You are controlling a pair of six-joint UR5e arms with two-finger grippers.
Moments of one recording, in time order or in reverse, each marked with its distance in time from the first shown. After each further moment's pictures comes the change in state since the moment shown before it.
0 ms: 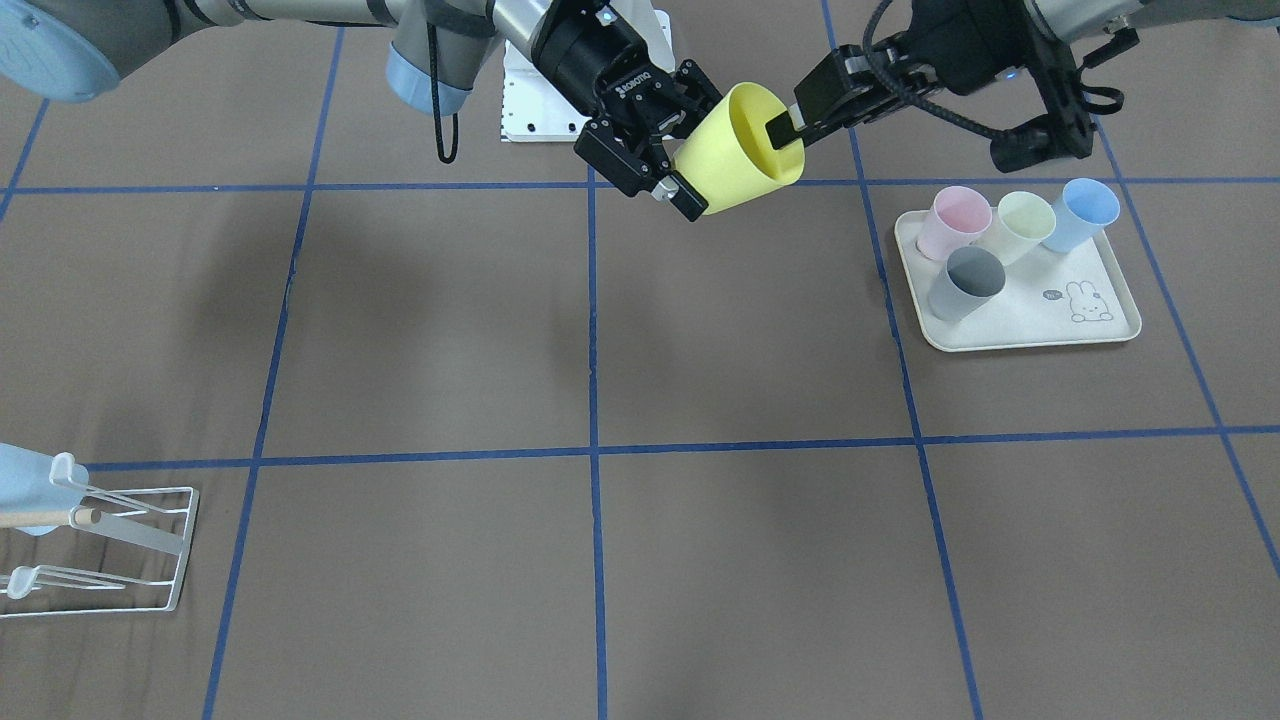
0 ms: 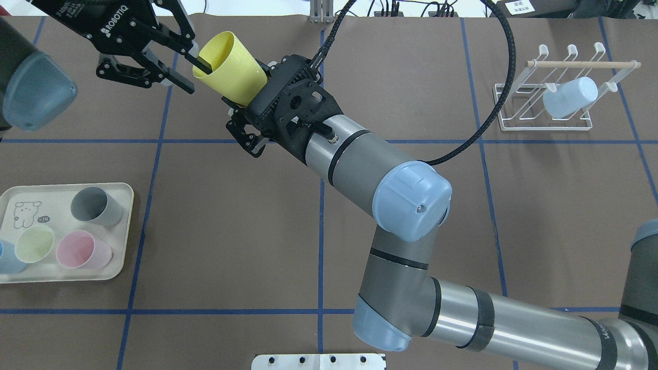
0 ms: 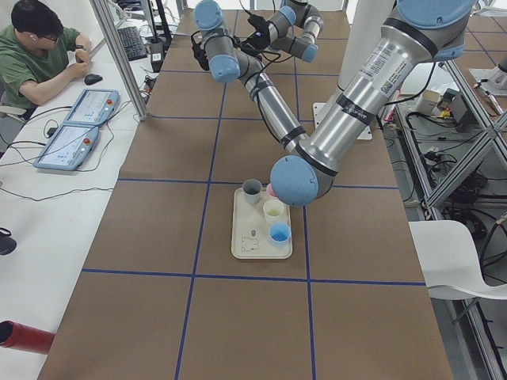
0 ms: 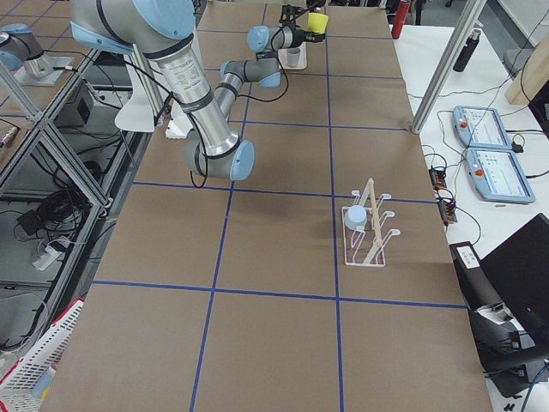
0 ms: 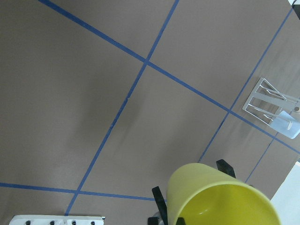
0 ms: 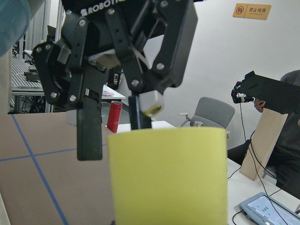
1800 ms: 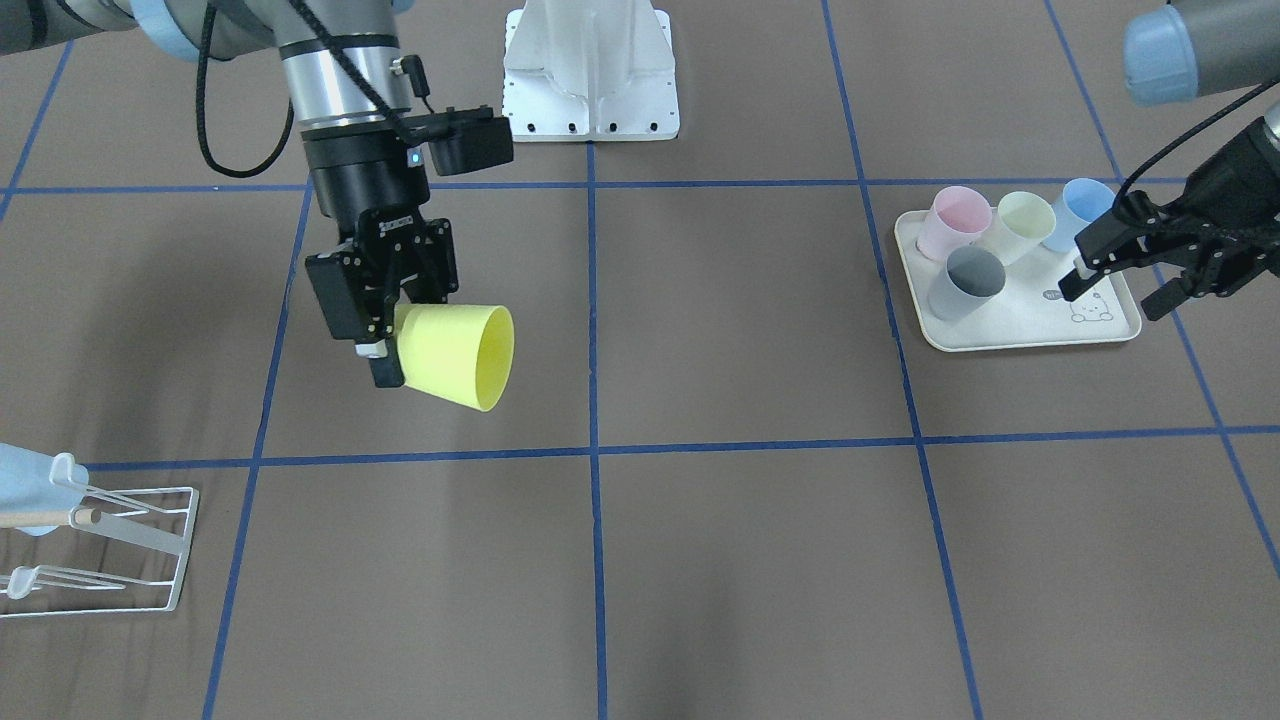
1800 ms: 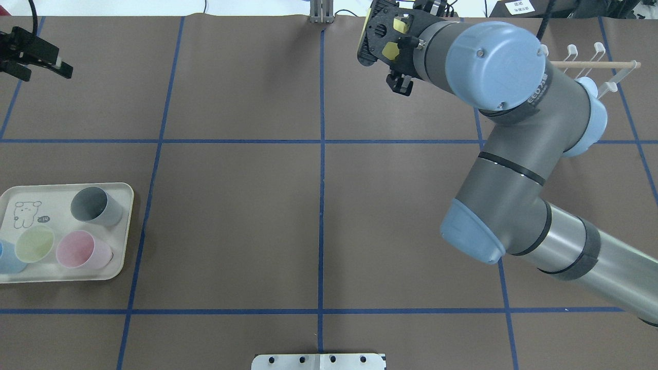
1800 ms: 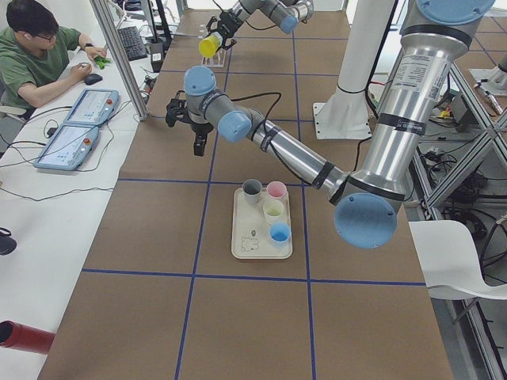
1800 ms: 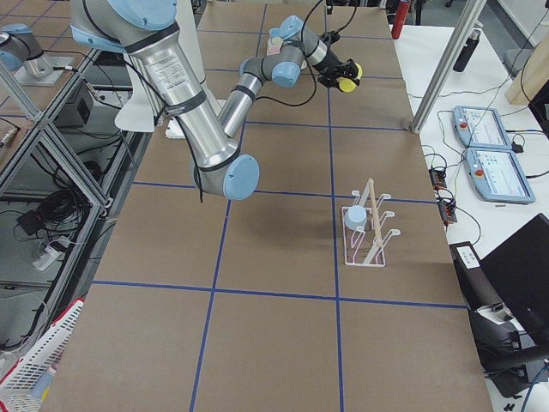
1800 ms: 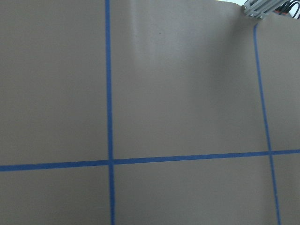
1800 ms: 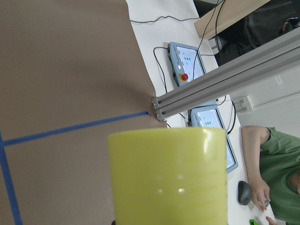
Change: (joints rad) left arm -0.178 0.366 0.008 0.202 0.317 1.185; right arm 0.312 -0.150 0.204 -0.810 0.174 -0.442
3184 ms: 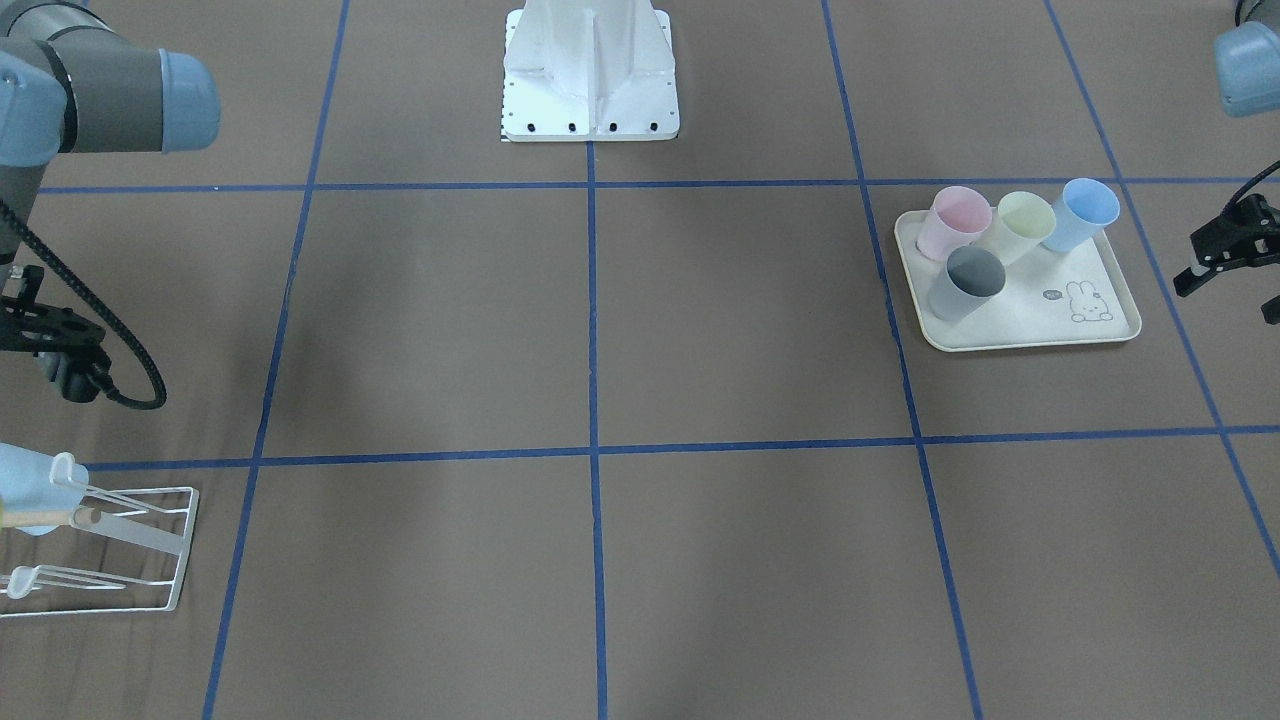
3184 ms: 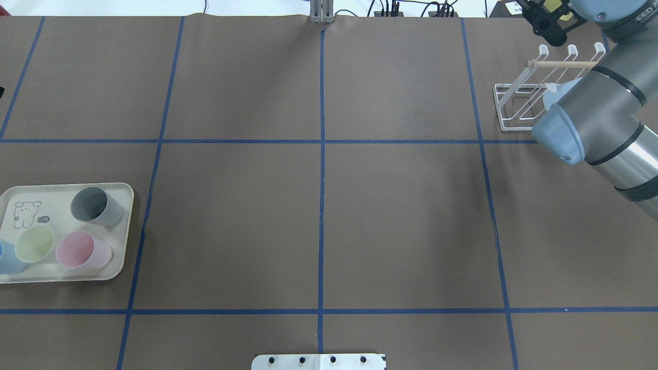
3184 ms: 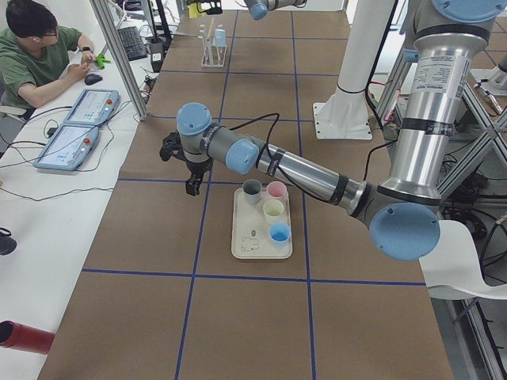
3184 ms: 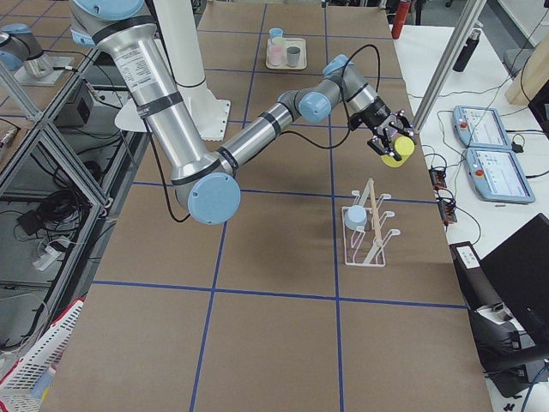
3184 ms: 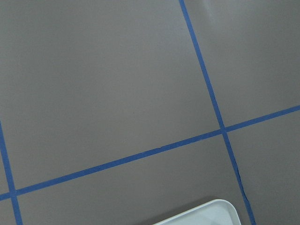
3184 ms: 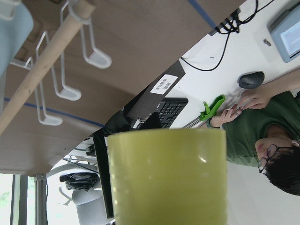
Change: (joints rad) left arm -0.101 0.103 0.057 0.036 -0.011 0.358; right arm 0.318 -0.134 -0.170 -0.110 -0.167 -1.275
